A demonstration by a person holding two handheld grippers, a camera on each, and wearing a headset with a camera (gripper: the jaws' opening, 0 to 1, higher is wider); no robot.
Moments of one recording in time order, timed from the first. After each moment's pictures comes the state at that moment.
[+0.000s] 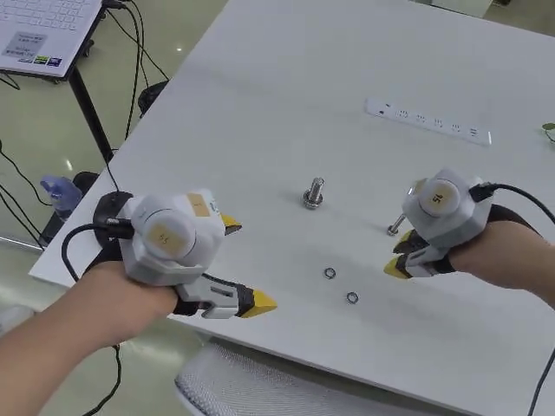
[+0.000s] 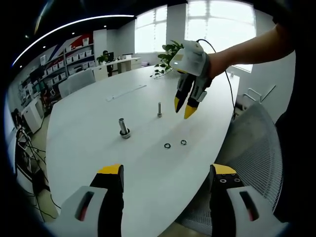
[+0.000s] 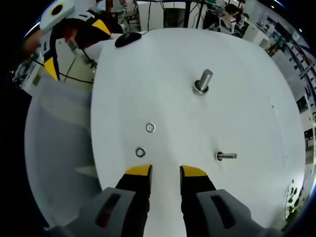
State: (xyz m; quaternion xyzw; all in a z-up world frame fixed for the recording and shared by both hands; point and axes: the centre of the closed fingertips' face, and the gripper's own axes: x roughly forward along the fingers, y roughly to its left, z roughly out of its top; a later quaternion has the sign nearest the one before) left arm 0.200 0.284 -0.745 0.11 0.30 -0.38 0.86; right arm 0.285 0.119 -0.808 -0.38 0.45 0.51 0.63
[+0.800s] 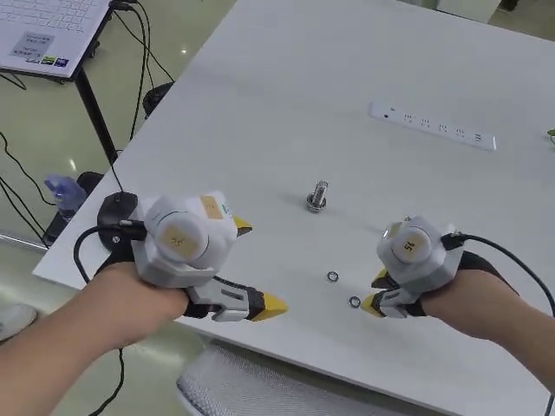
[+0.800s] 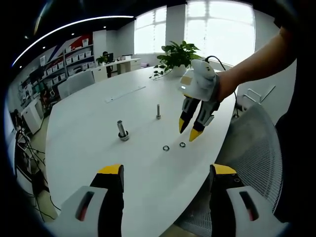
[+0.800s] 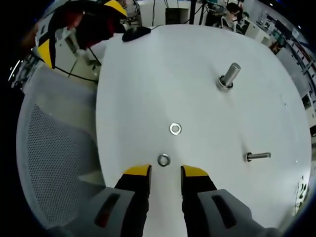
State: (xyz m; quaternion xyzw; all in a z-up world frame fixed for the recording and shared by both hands) left arm 0.202 0.277 -0.743 0.11 0.30 -0.39 0.86; right arm 0.256 0.136 -0.858 -0.36 0.45 0.52 0.63
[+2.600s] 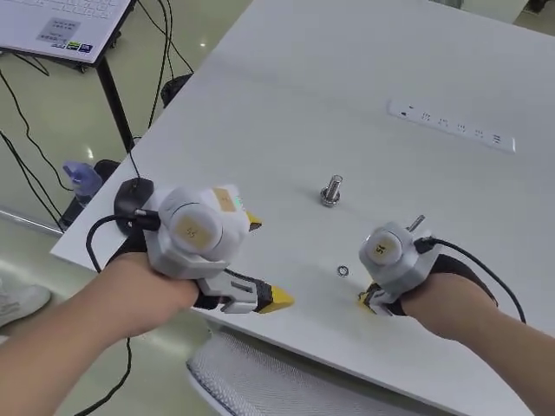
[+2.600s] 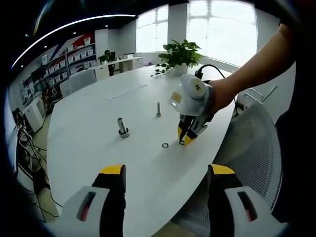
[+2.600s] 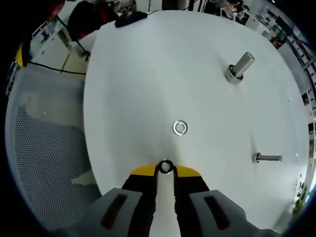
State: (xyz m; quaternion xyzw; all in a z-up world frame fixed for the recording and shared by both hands) left arm 0.193 0.278 -0.742 0.11 0.31 -0.38 0.87; right arm 0.252 0.143 -0.878 -0.39 0.48 0.48 0.62
